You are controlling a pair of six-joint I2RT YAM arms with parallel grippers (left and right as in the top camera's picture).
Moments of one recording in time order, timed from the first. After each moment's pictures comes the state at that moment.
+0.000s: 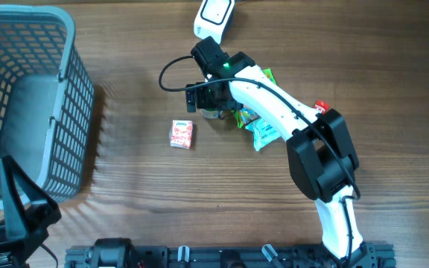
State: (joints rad) left arm -0.01 0.34 1.18 -0.28 -0.19 0.00; right arm 0.62 2.21 1.82 -0.92 -0.12 0.52
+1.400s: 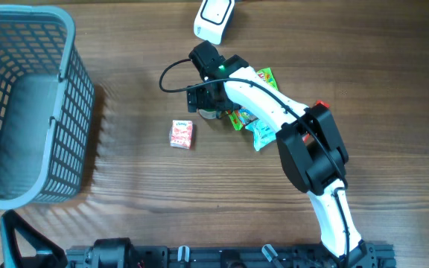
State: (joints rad) left arm 0.03 0.21 1.14 -0.27 -0.11 -0.12; right arm 0.62 2.30 1.84 -0.85 -0.07 0.50
